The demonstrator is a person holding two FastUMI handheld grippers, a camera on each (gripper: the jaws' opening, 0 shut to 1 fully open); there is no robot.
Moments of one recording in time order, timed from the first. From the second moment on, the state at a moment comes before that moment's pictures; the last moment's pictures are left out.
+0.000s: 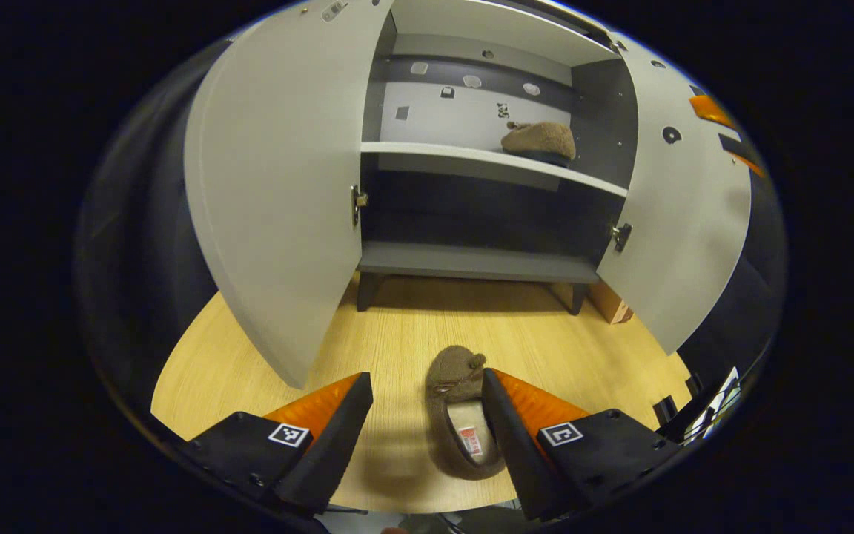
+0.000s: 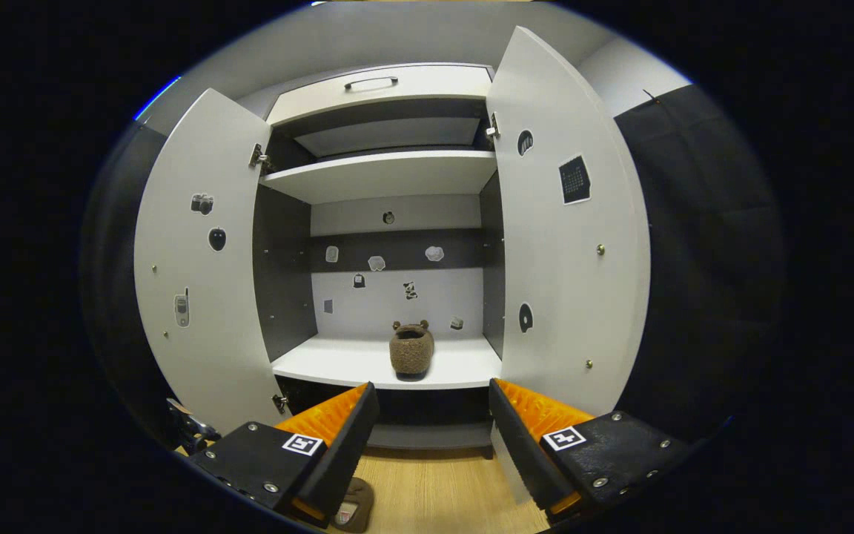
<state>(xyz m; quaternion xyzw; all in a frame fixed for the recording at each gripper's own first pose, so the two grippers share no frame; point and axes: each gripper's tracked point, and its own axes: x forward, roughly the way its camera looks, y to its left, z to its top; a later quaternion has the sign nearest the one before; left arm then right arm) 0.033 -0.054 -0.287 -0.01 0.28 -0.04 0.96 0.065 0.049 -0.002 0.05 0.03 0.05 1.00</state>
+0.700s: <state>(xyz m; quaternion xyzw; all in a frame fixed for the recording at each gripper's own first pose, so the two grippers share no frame) 0.038 -0.068 -0.402 0.01 0.43 -0.07 0.90 0.023 0.021 -0.015 0.09 0.04 0.03 0.99</state>
